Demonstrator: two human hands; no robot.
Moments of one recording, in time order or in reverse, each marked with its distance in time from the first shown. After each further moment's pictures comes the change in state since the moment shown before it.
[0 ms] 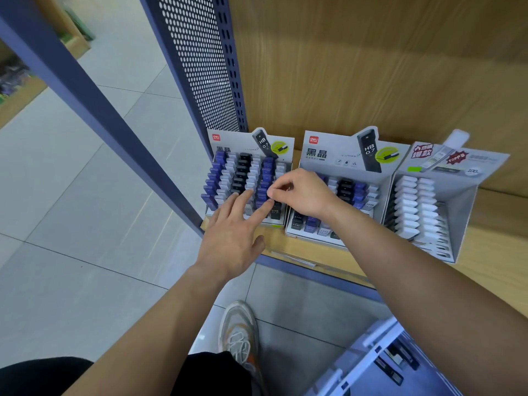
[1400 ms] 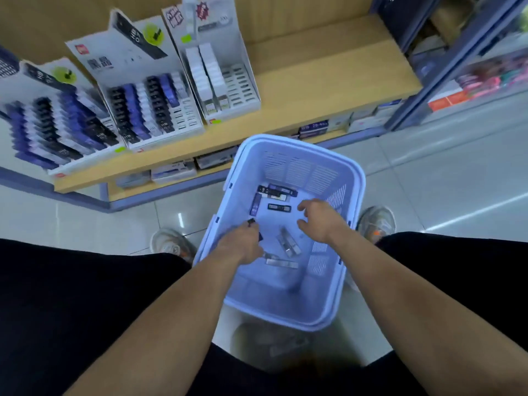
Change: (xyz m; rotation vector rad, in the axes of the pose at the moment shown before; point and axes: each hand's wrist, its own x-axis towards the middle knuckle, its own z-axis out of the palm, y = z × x) left_hand -0.165 0.235 0.140 0.088 -0.826 0.305; right_hand -0.436 0.175 0.084 -0.092 0.111 0.812
